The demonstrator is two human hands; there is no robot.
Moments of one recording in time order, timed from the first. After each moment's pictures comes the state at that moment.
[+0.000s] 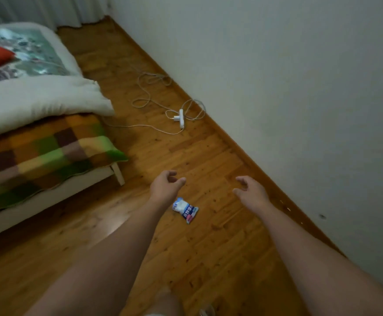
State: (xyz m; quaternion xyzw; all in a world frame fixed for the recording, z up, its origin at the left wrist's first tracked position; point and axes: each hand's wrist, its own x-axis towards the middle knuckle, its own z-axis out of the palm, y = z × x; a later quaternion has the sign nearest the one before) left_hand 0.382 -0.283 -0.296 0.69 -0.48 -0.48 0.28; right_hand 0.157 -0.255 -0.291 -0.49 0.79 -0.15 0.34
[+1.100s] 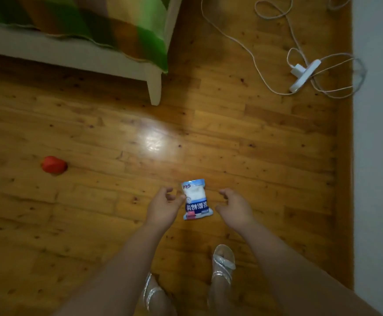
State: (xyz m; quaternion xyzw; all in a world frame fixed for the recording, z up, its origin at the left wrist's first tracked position) left_hand 0.325 -0.399 -0.704 0.83 -0.05 -0.48 0.29; right_hand 0.185 -0.512 -0.708 -0.70 0.55 0.19 0.43
